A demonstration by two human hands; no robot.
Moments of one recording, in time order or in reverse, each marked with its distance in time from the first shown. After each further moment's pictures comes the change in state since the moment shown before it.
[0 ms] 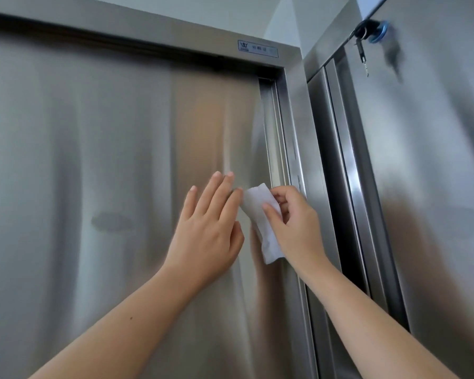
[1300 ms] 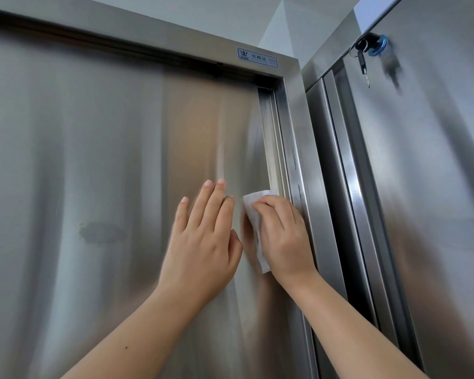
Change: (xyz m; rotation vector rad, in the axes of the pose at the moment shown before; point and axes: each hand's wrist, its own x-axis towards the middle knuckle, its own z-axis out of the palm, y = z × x) left_hand -0.002 0.000 0.007 0.018 0.115 -0.073; right_hand 0.004 0.019 0.022 -0.575 0.297 -0.663
